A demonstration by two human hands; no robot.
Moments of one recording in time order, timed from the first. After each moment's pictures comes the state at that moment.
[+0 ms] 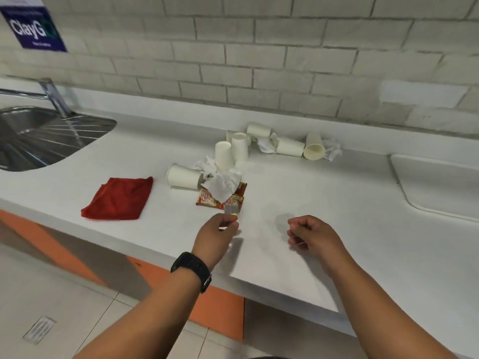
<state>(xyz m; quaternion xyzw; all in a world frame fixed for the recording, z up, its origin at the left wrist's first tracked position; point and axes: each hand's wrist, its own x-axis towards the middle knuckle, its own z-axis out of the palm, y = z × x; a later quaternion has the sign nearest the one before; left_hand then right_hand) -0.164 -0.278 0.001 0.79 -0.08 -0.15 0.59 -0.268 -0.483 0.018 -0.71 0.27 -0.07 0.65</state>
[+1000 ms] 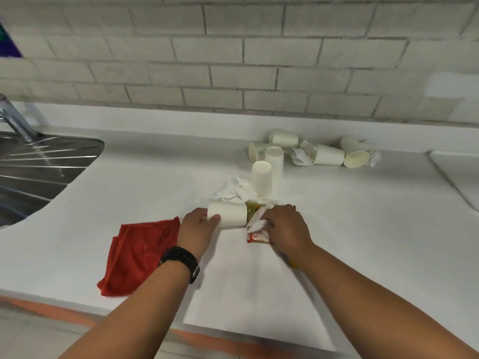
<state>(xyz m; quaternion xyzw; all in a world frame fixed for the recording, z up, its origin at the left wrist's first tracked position) 0.064 -0.192 0.002 0.85 -0.09 -0.13 0.51 -0.037 -0.376 -0.014 -0.95 0.18 -0.09 0.22</state>
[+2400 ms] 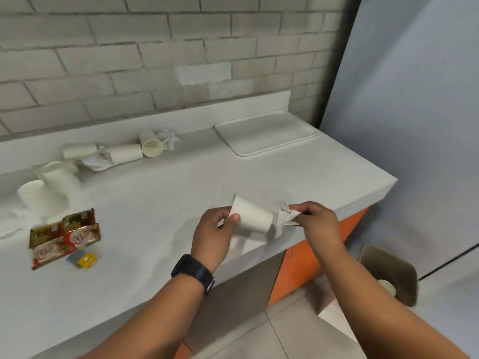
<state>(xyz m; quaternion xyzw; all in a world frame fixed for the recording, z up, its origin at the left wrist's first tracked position) -0.307 -0.426 0.022 0.70 -0.42 -0.26 0.52 -0.498 -0.534 0.018 -0.55 0.52 -0.42 0.50</state>
